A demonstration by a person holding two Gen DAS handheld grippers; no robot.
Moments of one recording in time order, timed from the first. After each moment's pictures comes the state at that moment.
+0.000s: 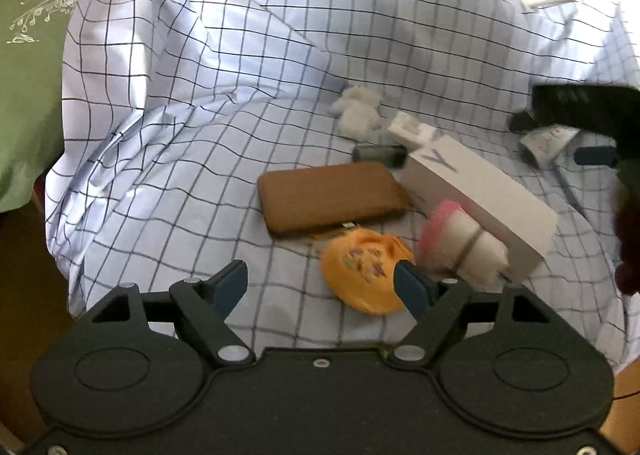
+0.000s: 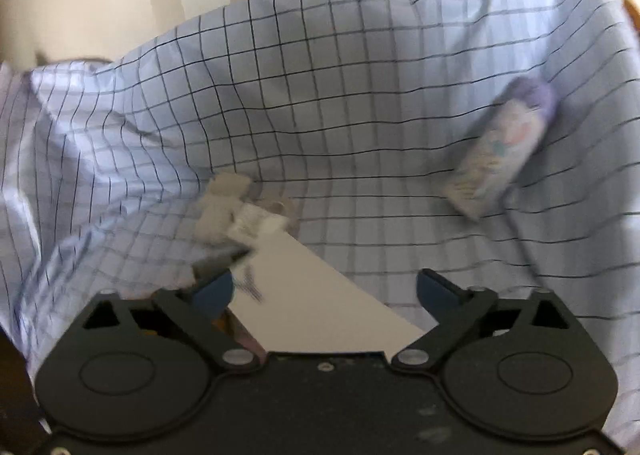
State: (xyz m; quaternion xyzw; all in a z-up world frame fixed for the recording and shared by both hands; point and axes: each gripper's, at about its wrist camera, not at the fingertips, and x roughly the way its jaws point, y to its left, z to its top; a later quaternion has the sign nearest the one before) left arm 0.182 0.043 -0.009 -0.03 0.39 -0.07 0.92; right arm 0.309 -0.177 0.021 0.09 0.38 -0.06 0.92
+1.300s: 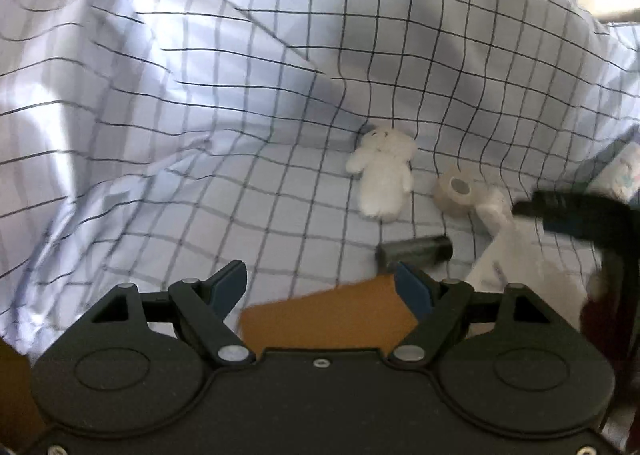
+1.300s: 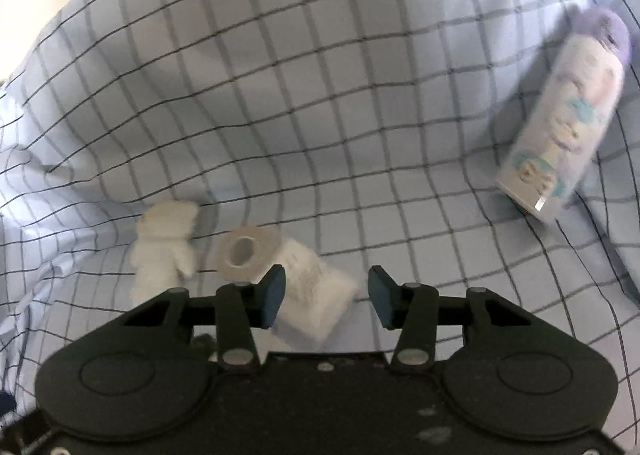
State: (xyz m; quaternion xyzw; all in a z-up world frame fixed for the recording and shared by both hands) left arm 0.343 0.021 -0.011 -0.03 0.42 -0.05 0.90; right arm 0.415 -0.206 -0.072 0.15 0.40 -0.10 0.90
